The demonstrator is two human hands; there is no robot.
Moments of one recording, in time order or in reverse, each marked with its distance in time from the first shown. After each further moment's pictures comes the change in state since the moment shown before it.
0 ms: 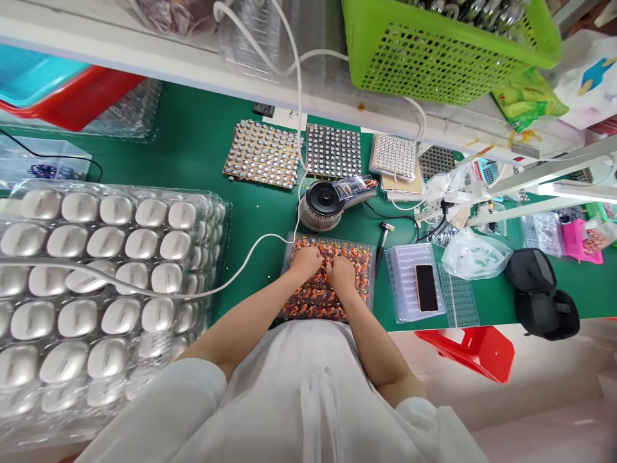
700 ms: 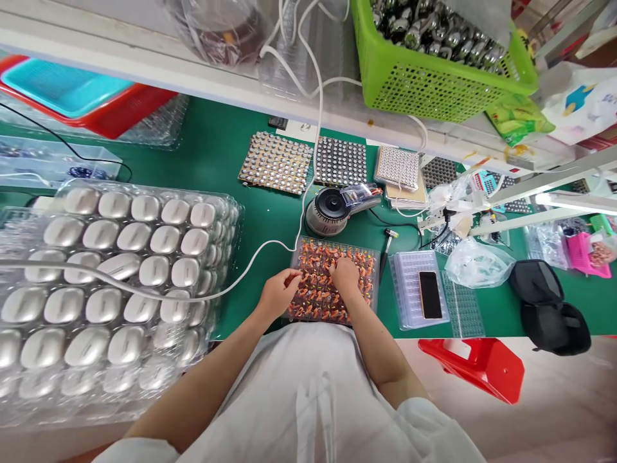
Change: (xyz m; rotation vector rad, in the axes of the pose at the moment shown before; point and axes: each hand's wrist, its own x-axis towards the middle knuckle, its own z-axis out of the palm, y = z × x) left_hand -0.122 -0.031 -0.053 -0.343 0.187 0.010; right_hand 0.003 -0.013 -0.007 0.067 0.025 0.071
